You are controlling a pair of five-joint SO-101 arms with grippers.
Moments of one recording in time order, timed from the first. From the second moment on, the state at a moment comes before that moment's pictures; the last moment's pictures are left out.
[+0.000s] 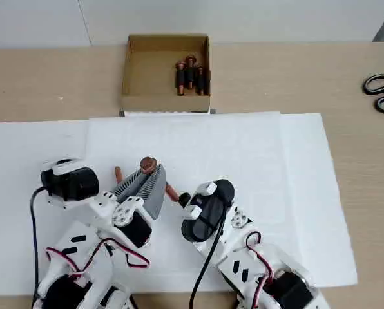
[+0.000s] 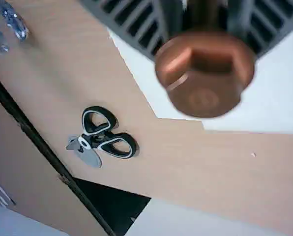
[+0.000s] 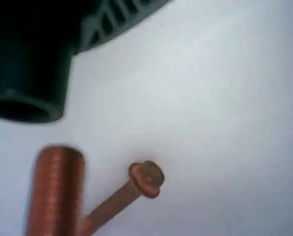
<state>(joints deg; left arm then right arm) 26.4 -101.1 71.1 52.2 38.5 -43.4 -103.4 77.7 62.7 6.2</state>
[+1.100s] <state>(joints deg) 29.9 -101.6 72.9 55.5 38.5 -45.2 -103.3 77.8 59.5 6.4</state>
